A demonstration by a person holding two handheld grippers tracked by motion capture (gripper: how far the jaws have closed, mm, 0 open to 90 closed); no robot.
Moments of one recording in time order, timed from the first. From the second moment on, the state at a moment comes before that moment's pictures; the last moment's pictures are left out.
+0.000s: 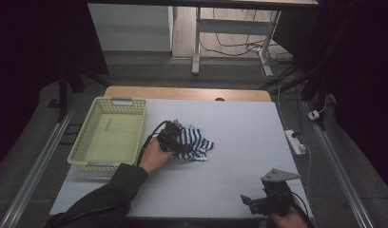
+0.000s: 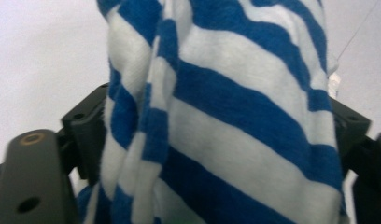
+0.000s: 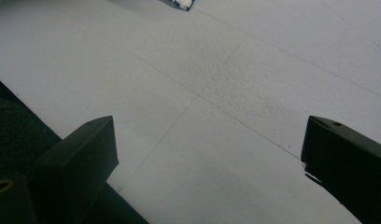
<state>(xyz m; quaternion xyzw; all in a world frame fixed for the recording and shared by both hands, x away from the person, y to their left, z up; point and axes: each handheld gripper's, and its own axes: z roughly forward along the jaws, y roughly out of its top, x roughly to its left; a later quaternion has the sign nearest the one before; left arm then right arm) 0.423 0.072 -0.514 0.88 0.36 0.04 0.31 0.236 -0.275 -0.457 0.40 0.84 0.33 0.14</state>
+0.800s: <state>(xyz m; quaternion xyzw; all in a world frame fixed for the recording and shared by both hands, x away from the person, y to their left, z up) 0.413 0.072 -0.495 0.88 0.32 0.06 0.35 0.236 -0.275 -0.457 0.40 0.85 0.33 0.14</state>
